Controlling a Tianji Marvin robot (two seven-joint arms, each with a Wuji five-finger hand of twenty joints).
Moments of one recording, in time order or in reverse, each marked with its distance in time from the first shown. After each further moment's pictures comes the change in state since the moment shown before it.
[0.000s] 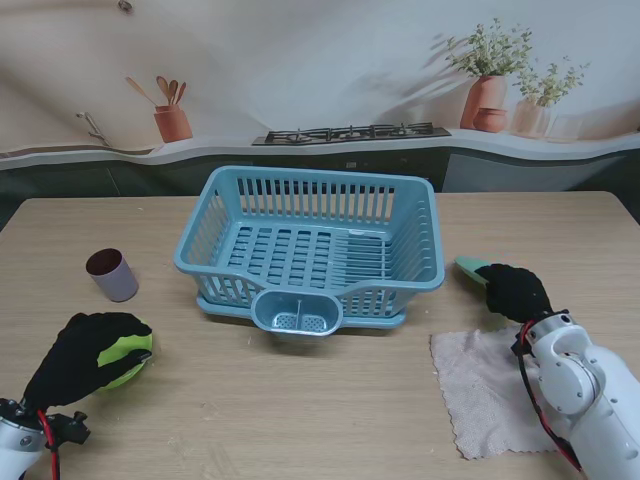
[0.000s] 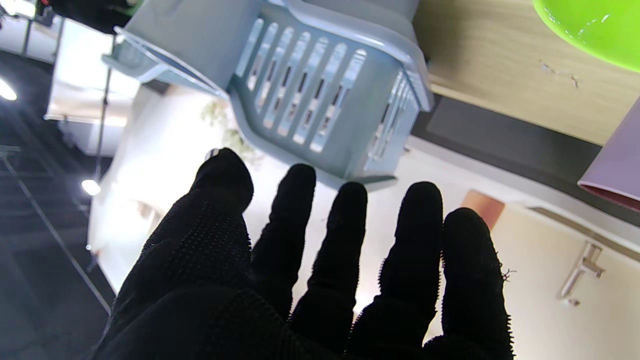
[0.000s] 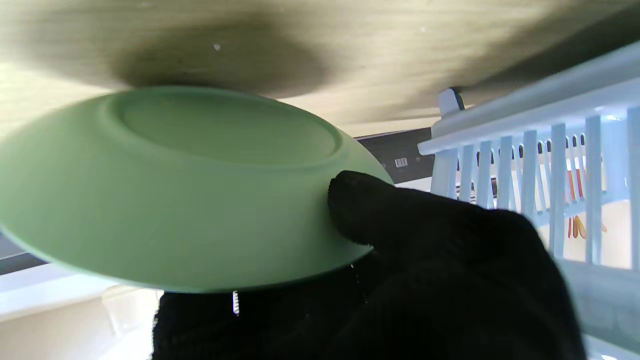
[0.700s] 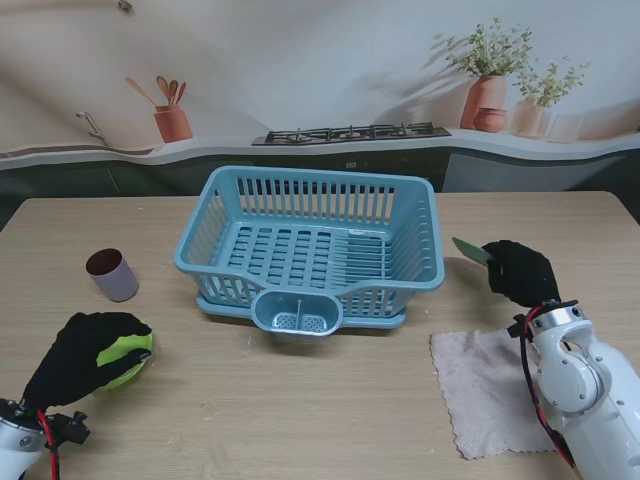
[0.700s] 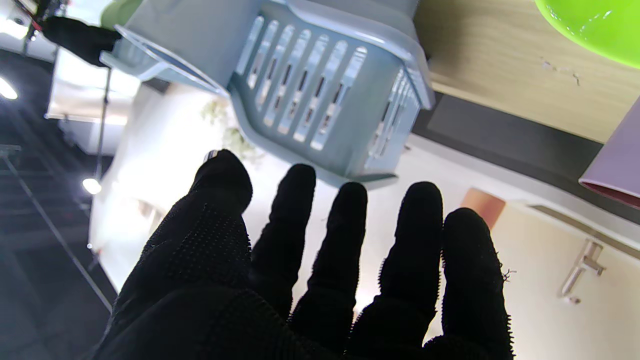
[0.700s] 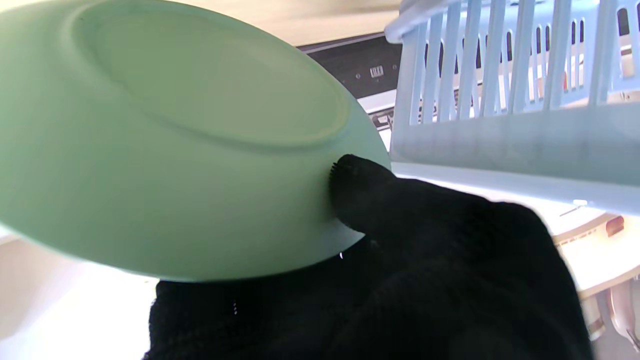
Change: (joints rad) left arm 0.000 0.000 0.000 0.001 0.003 -0.003 0.007; right arm -0.039 -0.034 0.051 -0.114 0.051 -0.029 -0.122; left_hand 0.000 0.012 -0.011 0.000 0.000 0.000 0.000 0.000 0.000 0.000 0.000 0.000 0.000 0.000 0.000 0.000 -0.001 0.000 -0.008 0.000; right_hand -0.001 -0.083 0.025 -0.086 0.102 0.064 0.050 0.041 0.093 0.074 0.039 0.013 0.148 0.033 0.132 0.034 0.207 0.004 0.160 -0.071
